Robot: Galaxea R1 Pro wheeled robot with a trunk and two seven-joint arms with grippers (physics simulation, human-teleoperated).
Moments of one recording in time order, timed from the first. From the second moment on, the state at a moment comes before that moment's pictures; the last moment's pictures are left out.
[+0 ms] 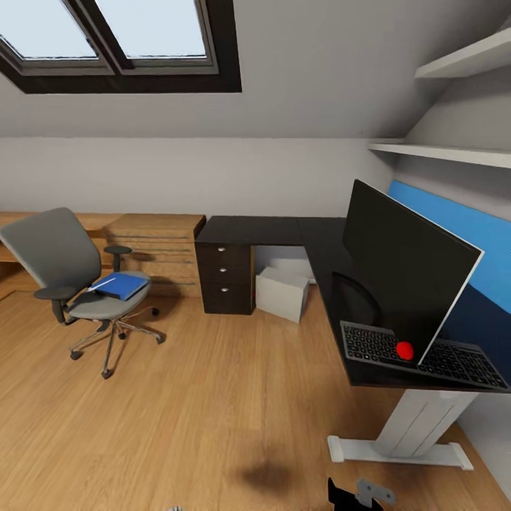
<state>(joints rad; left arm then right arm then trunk) -0.21 -0.08 0.17 -0.28 0.09 -0.40 -0.01 -0.44 0.03 -0.25 -0.01 -0.06 -0.47 0.01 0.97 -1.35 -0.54</state>
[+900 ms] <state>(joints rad) -0.21 -0.06 0.17 -0.18 0.09 -0.42 0.00 -0.40 -0.01 -0.14 0.02 -0.01 -0.54 0.01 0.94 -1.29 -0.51</state>
